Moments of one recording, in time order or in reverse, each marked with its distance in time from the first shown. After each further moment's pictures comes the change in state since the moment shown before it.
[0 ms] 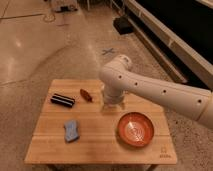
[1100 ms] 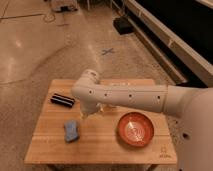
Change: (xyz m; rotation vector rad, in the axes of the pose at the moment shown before) arm 0.003 -0.117 0.071 -0.034 0.003 -0.152
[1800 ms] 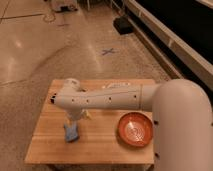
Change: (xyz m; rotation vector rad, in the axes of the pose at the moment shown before) arm 0.006 -0.064 0.043 -0.020 -0.010 -0.089
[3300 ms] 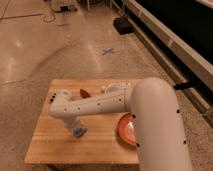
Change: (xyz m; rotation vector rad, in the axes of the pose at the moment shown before) arm -0.002 -0.018 0.056 -0.040 -0.056 -0.010
